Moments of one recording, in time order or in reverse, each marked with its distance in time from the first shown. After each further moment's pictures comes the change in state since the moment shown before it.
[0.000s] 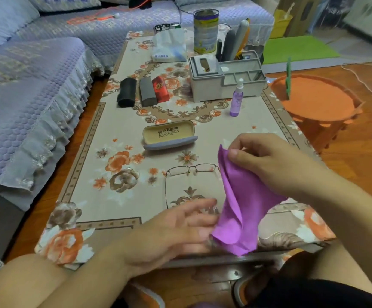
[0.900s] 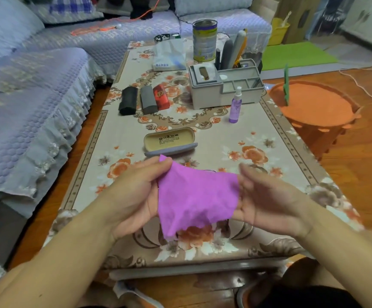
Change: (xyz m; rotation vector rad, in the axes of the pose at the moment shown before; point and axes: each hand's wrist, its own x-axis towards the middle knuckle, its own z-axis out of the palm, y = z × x) left_hand -0.007 0.077 0.000 -0.183 0.382 0.247; right_hand -0.005 0.062 0.034 1.467 -0.548 0.314
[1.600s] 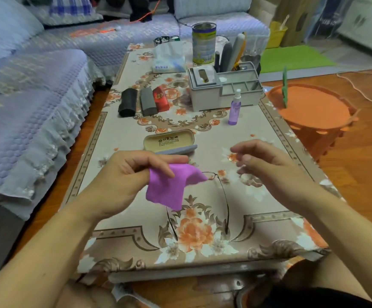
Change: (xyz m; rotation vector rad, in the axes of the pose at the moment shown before) left_hand -0.008 0.023 -0.018 0.688 -0.104 0.417; right_hand 0.002 -0.030 -0.006 -0.980 0.420 -0.541
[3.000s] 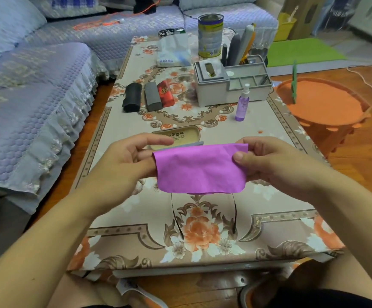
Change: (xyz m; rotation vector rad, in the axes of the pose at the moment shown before) left_hand 0.007 0.001 -0.012 0.133 0.164 -0.113; right_hand 0.018 -0.036 0.015 0.072 -0.247 0.202
